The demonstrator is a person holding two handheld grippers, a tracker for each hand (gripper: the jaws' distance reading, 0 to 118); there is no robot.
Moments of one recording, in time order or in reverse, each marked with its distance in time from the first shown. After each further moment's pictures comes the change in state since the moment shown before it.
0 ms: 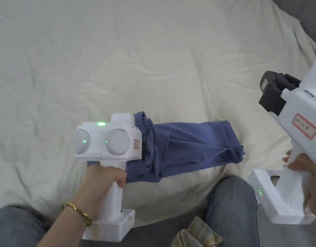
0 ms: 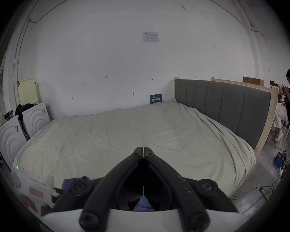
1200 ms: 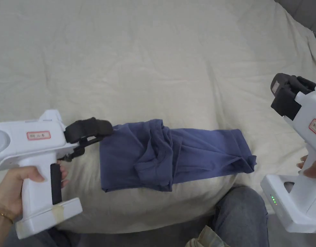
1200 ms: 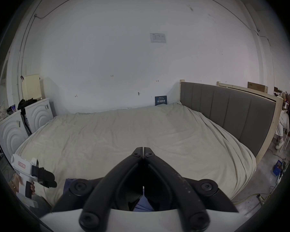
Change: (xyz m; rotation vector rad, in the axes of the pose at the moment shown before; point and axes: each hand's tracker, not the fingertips) left arm -0.205 -0.007 0.026 0.124 -0.501 0.496; right arm -0.025 0.016 -0.005 -0.003 0.028 0.057
